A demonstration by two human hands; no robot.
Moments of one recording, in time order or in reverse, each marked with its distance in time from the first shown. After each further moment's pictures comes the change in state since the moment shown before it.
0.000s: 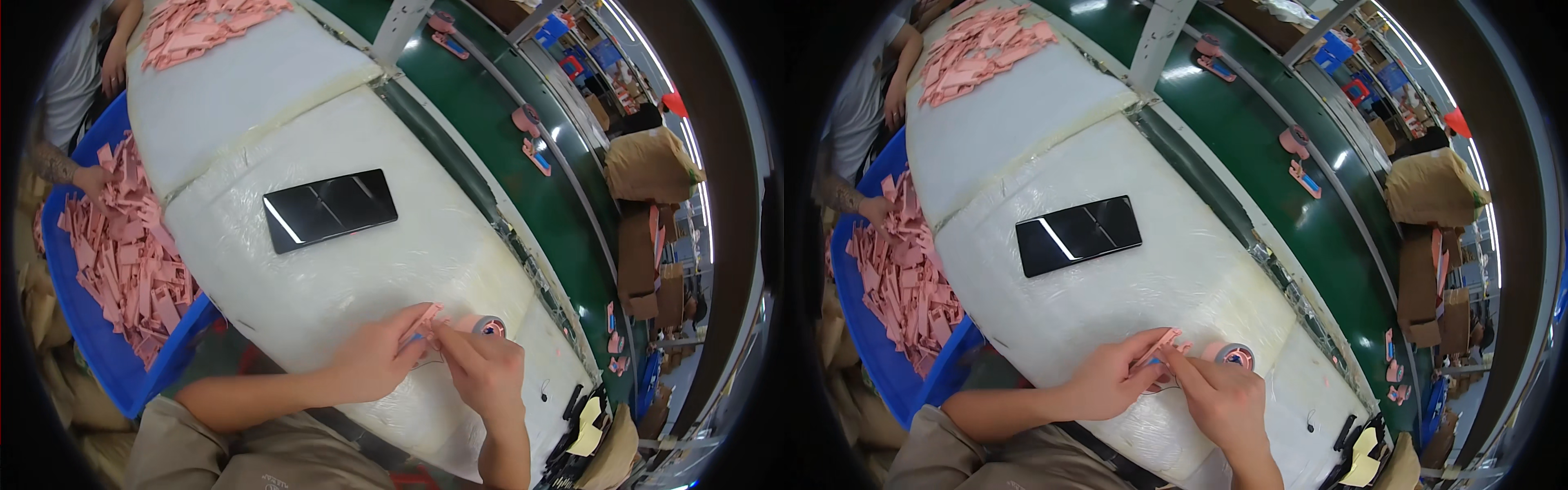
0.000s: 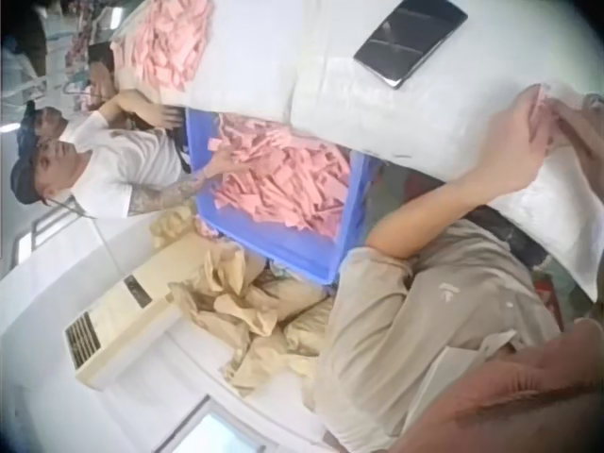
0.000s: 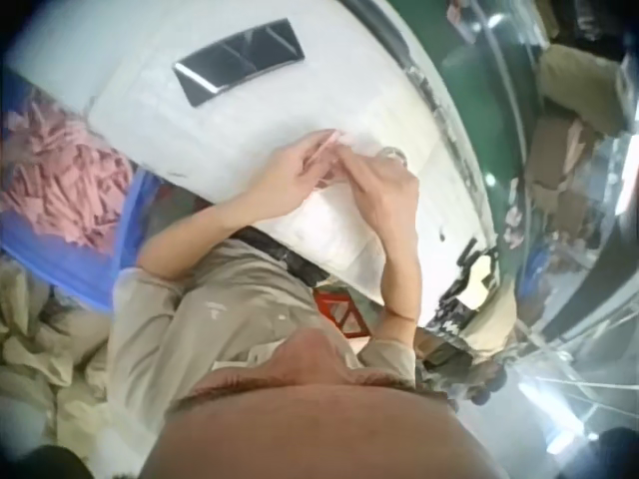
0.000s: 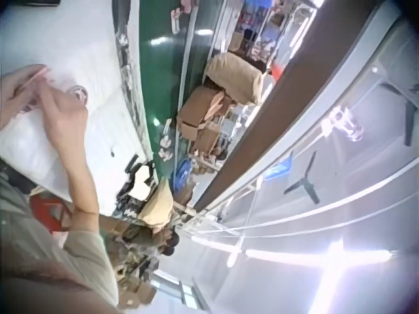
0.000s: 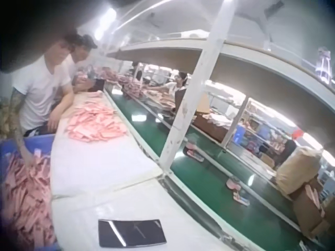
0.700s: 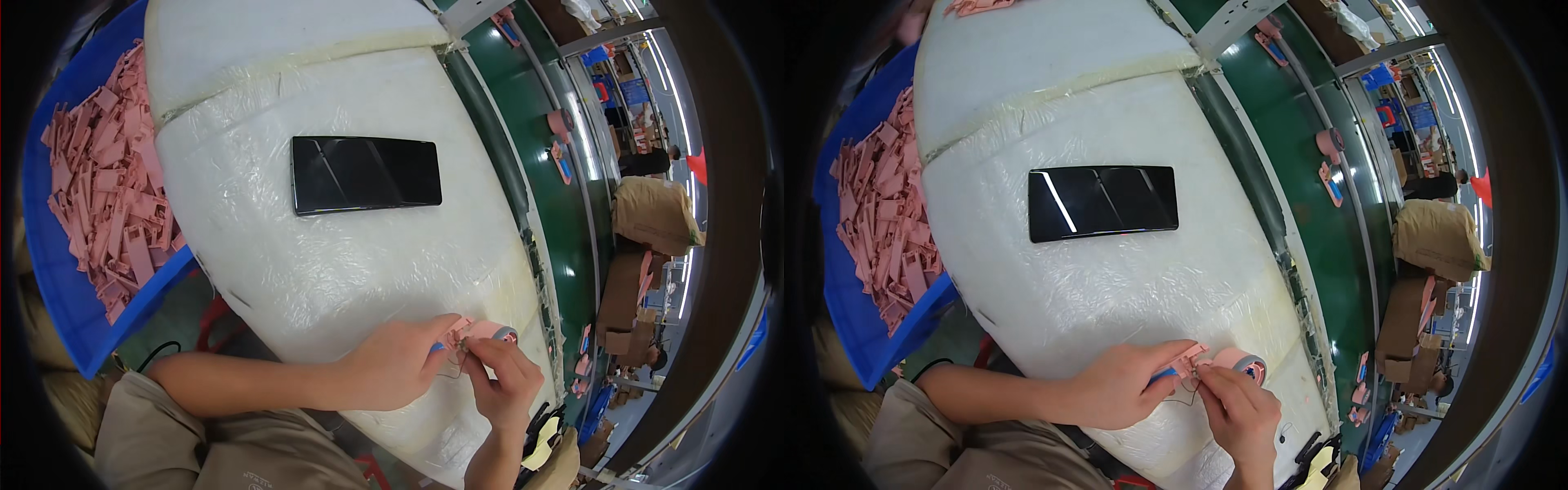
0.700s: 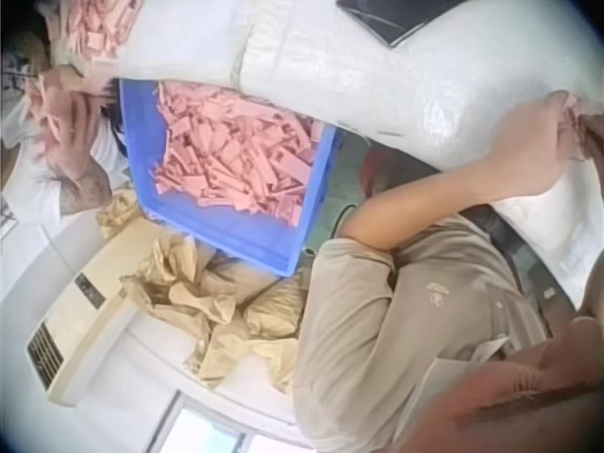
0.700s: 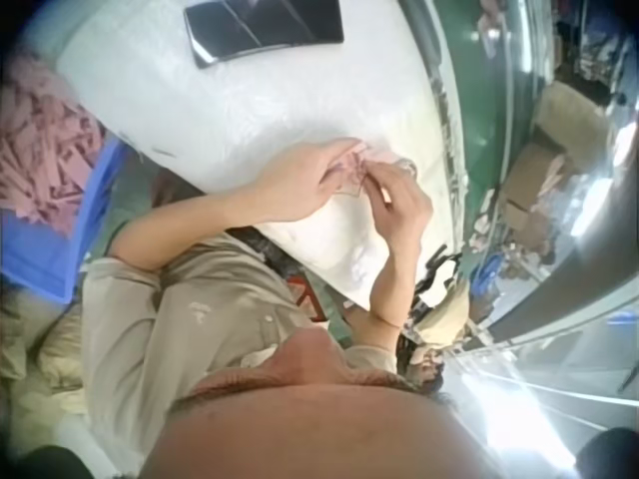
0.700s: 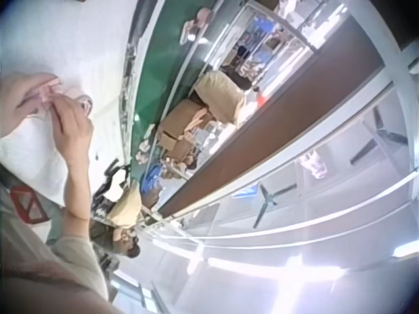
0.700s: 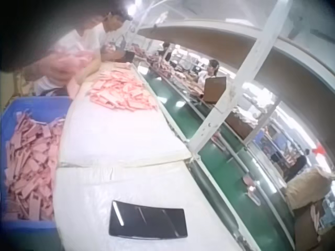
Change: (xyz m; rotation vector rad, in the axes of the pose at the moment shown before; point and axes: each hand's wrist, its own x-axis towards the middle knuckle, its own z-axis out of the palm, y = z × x) left_hand 0.000 -0.002 -0.004 0.090 -0.005 0.166; right_hand -0.004 0.010 0.001 0.070 -0.040 0.028
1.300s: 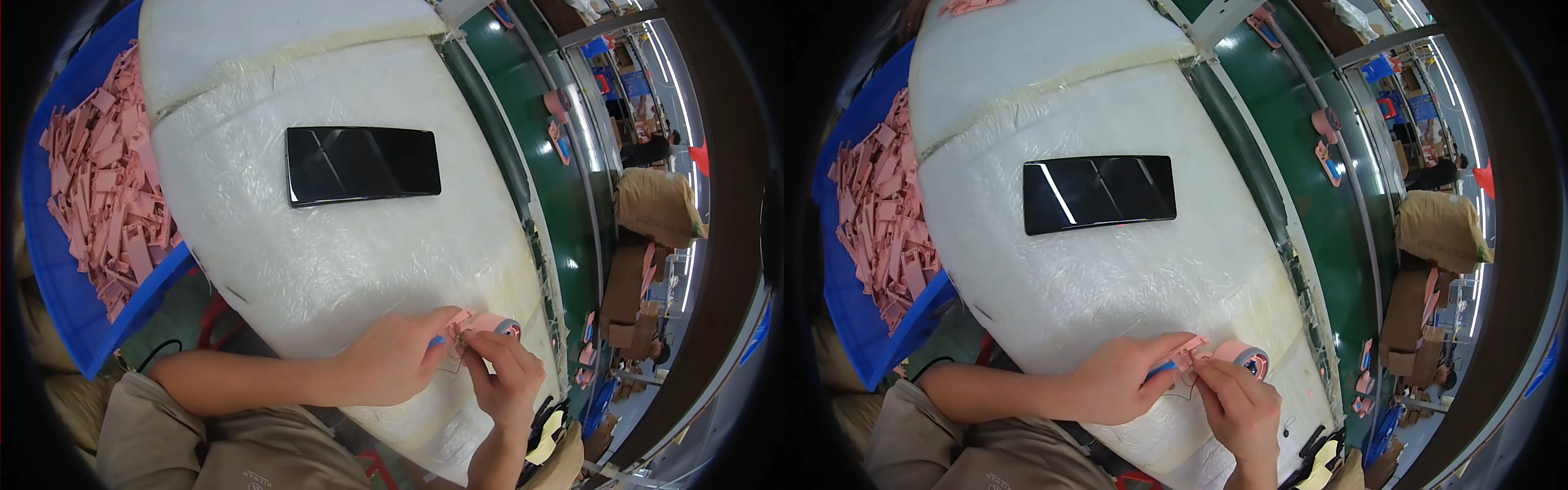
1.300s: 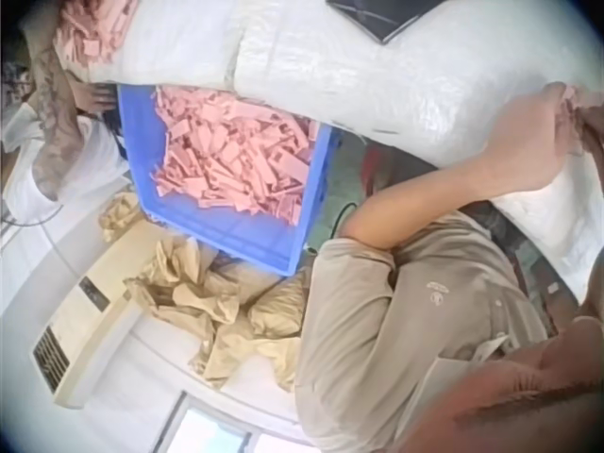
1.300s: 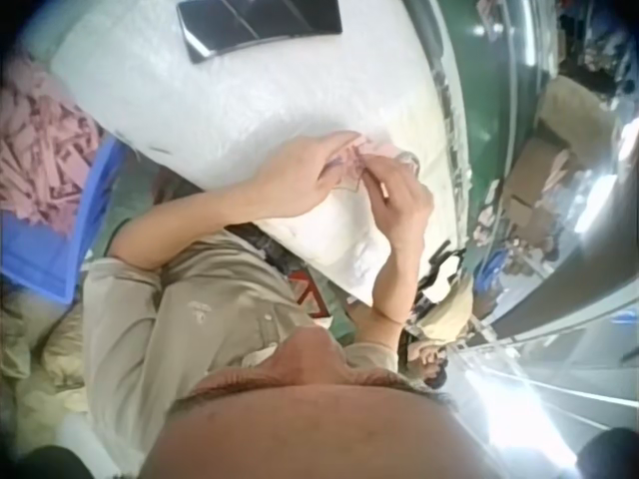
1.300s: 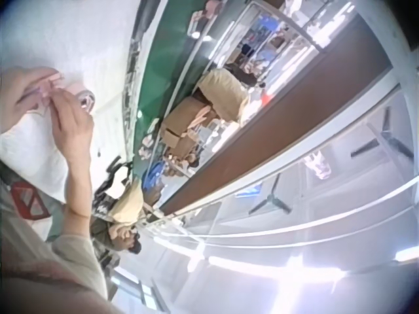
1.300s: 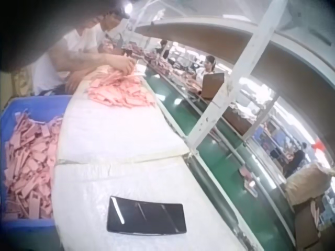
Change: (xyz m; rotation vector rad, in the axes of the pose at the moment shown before) left_hand 0.001 -0.006 0.001 0.083 -0.010 0.027; right_hand 0.004 -0.006 -0.002 -0.012 -0.029 0.003
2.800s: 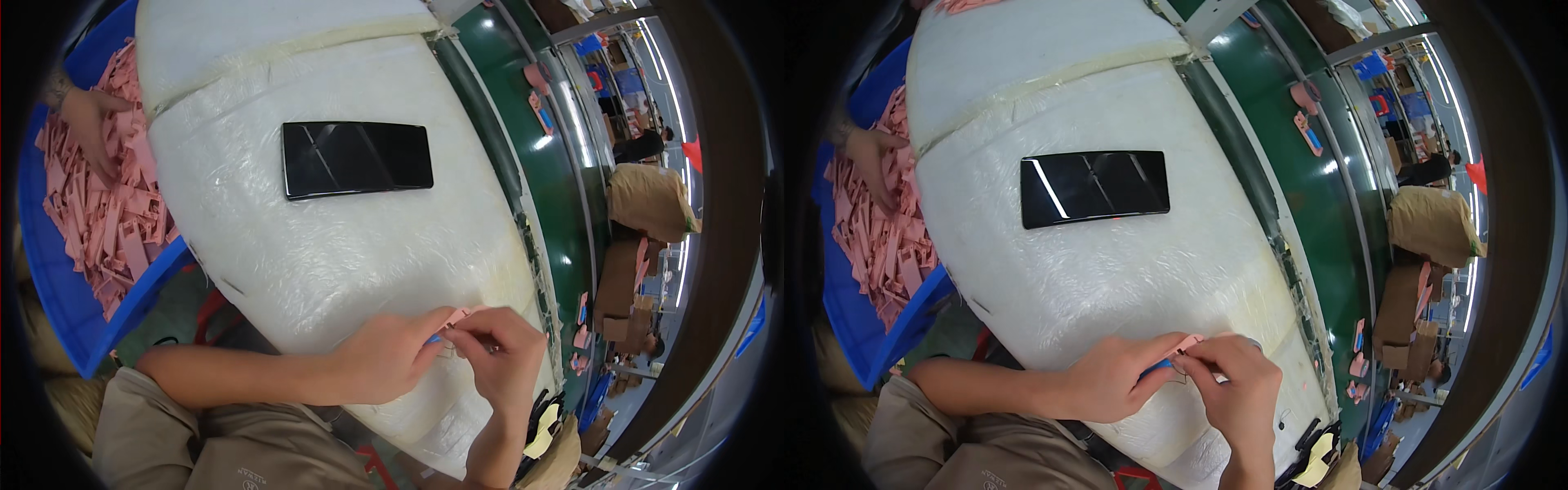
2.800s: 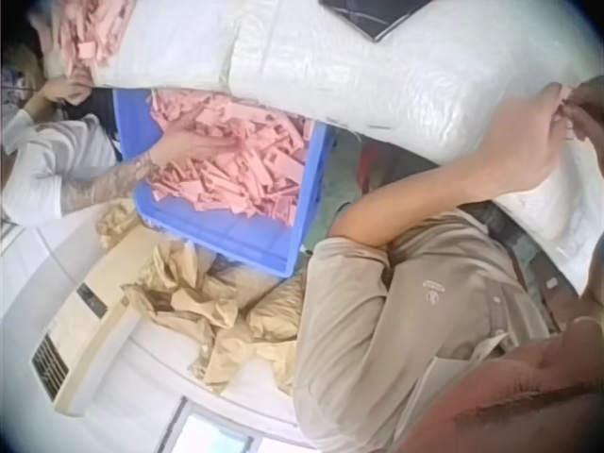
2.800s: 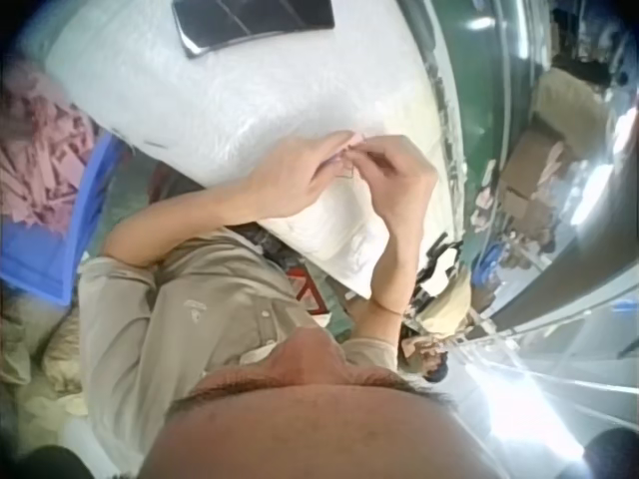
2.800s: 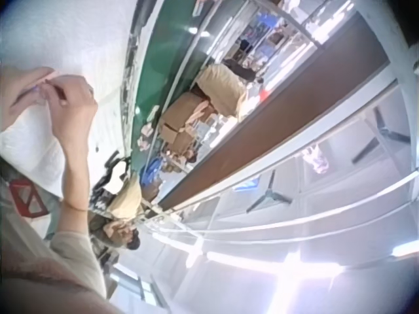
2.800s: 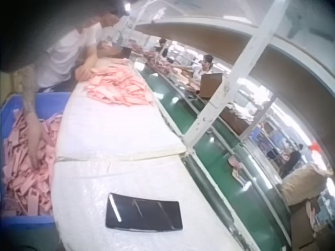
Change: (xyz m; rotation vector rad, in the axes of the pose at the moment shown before) left_hand -0.006 0.002 0.000 0.061 -0.057 0.039; right_hand 0.015 -0.010 -0.003 0.296 -0.093 0.423
